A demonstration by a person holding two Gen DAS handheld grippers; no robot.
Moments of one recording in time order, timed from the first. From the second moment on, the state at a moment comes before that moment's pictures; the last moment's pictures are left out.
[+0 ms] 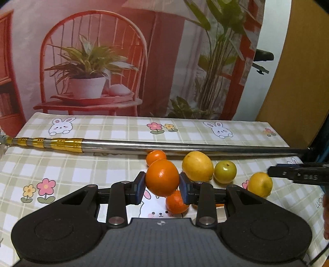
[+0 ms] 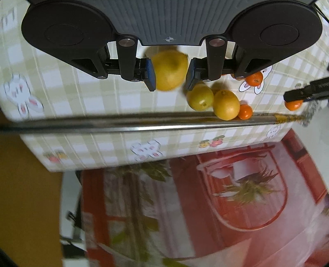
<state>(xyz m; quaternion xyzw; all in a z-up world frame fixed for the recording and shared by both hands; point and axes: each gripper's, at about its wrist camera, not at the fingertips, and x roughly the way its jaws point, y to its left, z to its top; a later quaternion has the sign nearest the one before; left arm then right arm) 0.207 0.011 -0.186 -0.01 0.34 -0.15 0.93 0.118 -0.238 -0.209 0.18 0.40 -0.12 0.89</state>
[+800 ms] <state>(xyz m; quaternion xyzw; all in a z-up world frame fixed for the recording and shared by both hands) 0.196 0.018 -0.198 -0.03 0.36 -0.14 0.92 0.222 -0.192 -0.247 -0.01 0.48 0.02 0.88</state>
